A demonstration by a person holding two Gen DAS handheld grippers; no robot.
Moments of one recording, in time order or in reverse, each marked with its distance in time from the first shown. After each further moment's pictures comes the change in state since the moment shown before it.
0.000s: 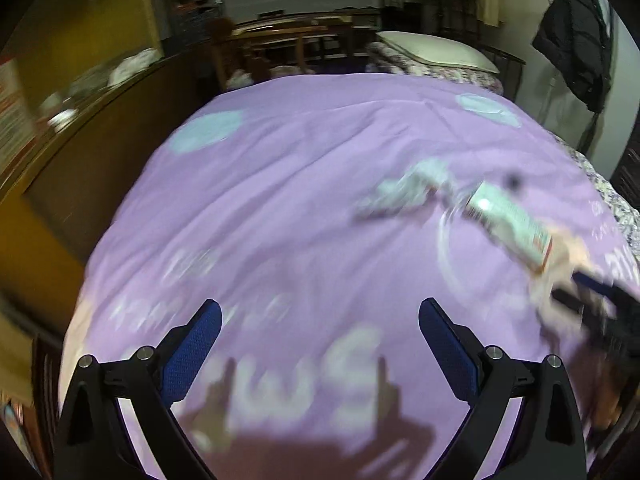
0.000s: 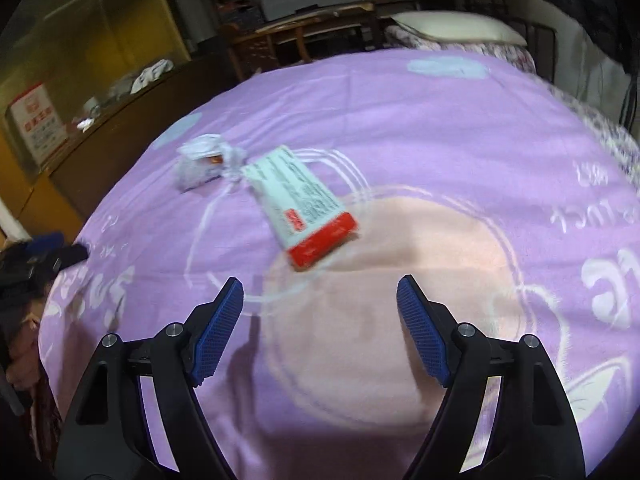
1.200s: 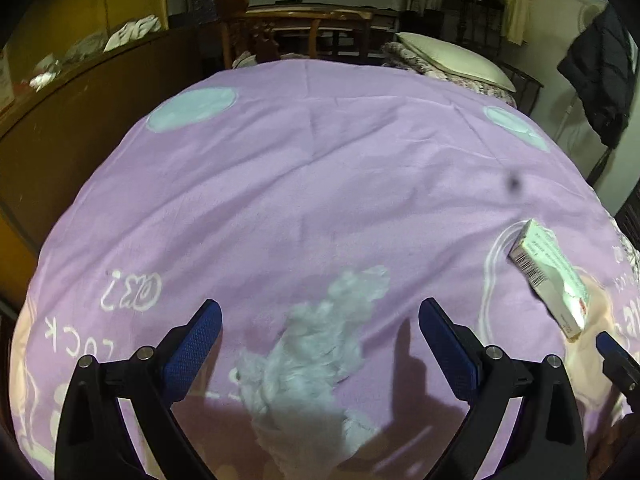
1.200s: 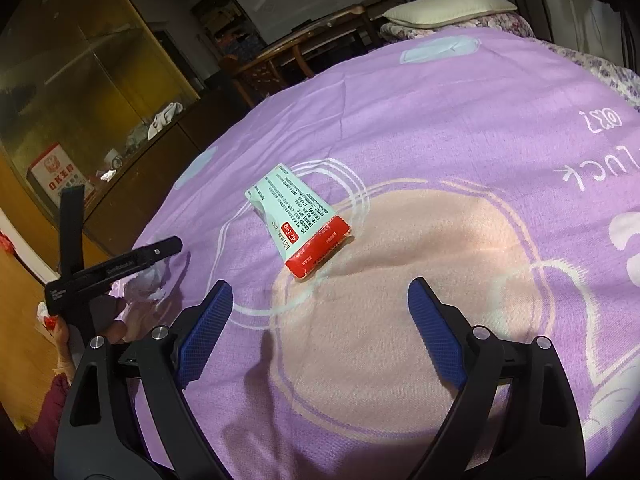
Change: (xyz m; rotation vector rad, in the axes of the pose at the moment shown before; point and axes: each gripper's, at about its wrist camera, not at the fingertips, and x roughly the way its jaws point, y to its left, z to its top) left arm 0.069 0.025 0.008 -0.141 0.016 -0.037; right arm -0.003 -0.016 -0.001 0.109 -0.056 0.132
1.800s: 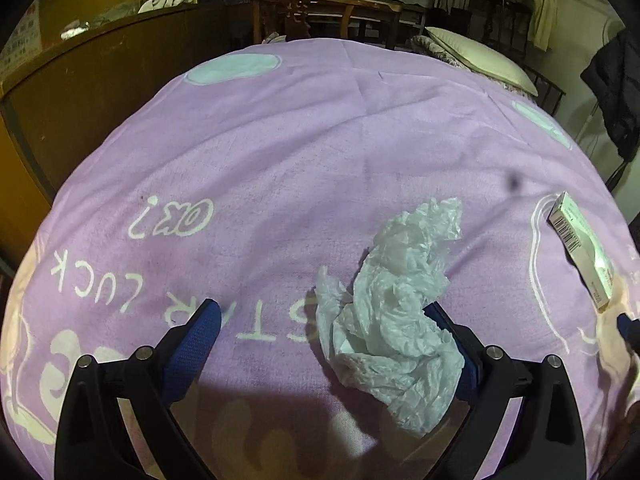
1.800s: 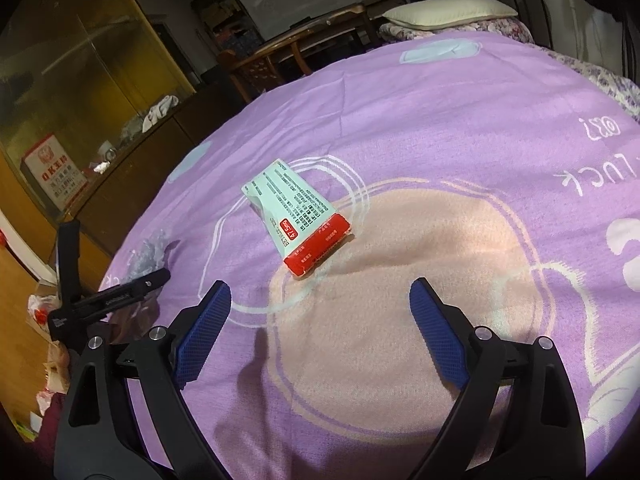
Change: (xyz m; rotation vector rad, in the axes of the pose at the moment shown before) left arm 0.003 0.031 -0.034 -0.072 0.034 0.036; right arm 0.005 0.010 0.000 -0.041 0.013 -0.061
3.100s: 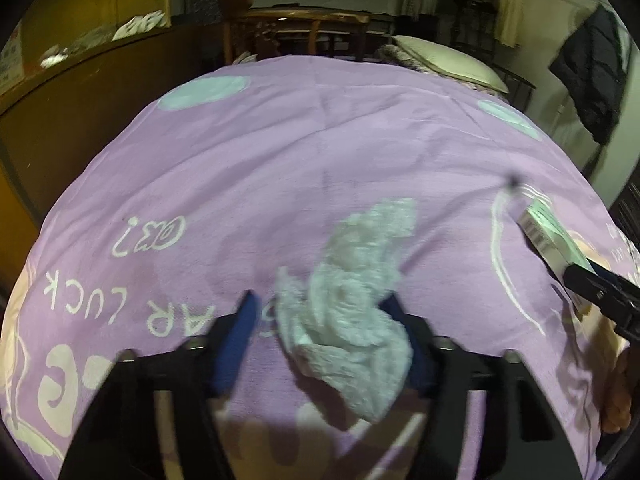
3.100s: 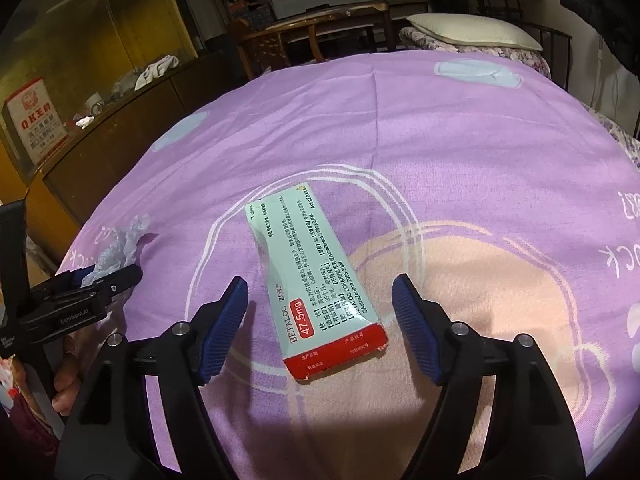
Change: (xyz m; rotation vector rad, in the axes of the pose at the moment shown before) left arm -0.012 -0.017 -0.008 0.100 -0.069 -0.064; right arm 0.039 0.042 0.018 -0.155 0.039 -0.085
